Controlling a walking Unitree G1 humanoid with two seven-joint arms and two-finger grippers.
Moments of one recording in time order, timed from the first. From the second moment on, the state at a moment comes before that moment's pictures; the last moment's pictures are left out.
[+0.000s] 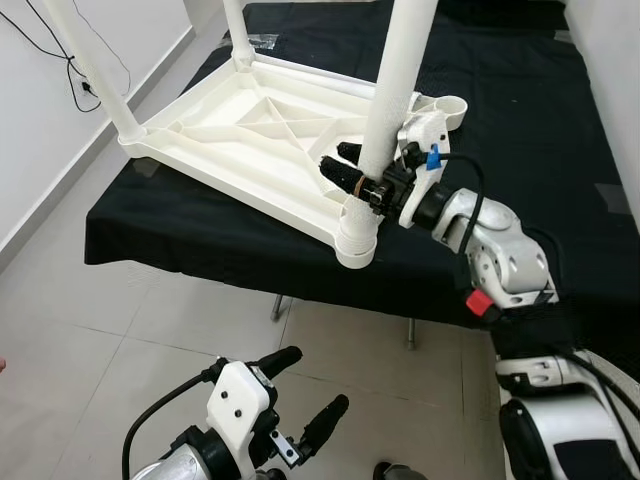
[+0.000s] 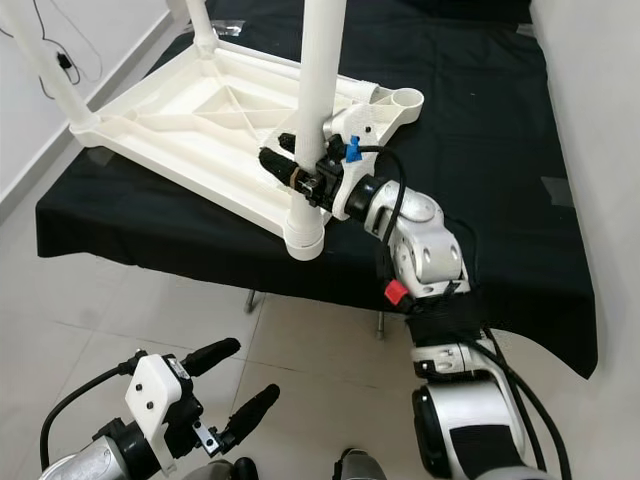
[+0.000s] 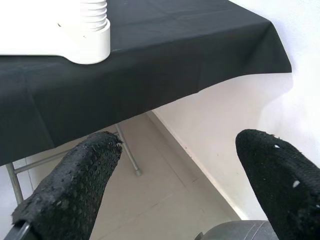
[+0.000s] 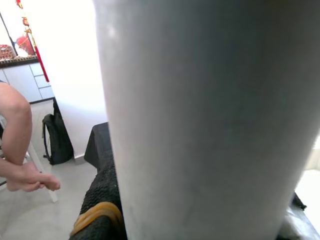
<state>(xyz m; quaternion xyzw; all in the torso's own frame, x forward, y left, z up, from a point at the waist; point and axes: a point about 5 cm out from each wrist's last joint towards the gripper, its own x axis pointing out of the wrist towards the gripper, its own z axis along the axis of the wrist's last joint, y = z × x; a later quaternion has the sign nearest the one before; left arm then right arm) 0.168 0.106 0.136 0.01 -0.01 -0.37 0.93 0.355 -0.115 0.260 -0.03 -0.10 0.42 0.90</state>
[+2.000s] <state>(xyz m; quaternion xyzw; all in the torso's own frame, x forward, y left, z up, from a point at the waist) 0.239 0.146 0.235 0.06 -0.19 -0.28 0.94 0.324 -0.080 0.225 -0.02 -0.07 0.14 0.99</state>
